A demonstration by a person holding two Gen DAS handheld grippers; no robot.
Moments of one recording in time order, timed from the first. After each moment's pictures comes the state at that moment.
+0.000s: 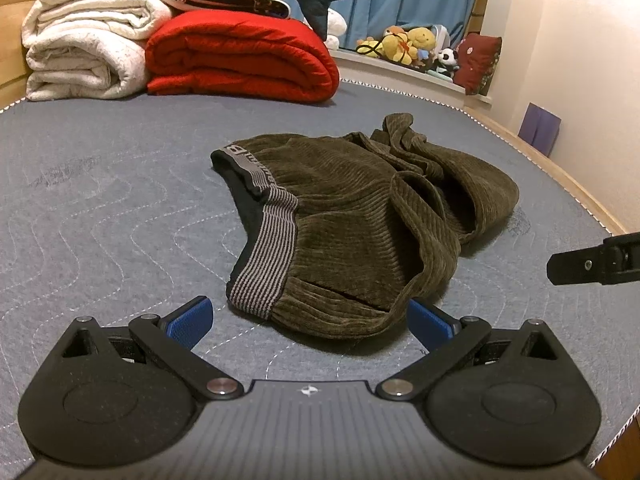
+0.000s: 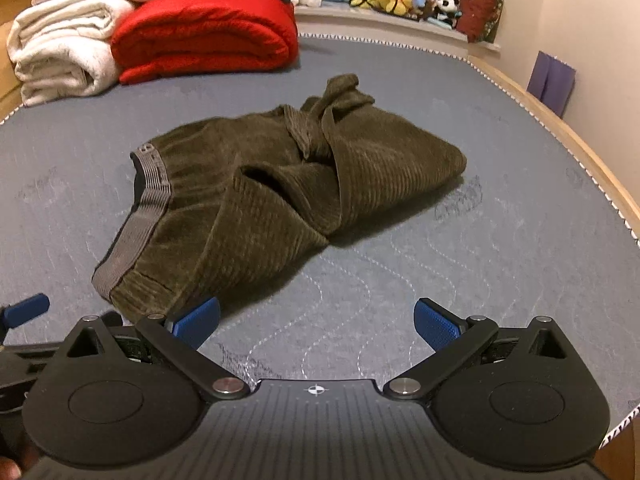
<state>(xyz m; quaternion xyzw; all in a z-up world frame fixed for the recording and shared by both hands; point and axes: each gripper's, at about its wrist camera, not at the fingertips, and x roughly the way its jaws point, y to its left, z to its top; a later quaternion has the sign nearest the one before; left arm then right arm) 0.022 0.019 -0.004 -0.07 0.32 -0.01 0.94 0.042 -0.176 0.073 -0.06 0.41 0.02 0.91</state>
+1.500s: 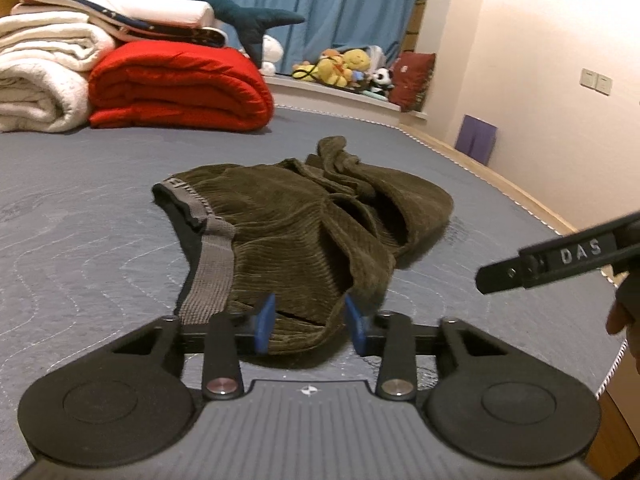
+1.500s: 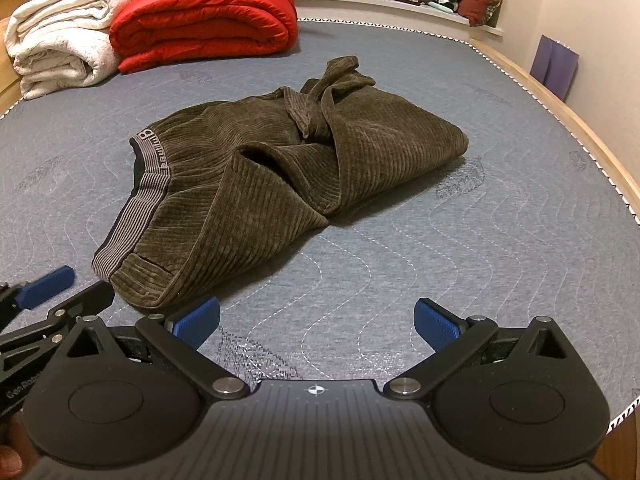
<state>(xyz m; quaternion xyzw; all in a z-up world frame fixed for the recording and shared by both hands) 0.003 0.011 0.008 -0.06 0.27 -0.12 0.95 0.040 -0.181 0.072 -0.06 0.42 0.02 0.91</state>
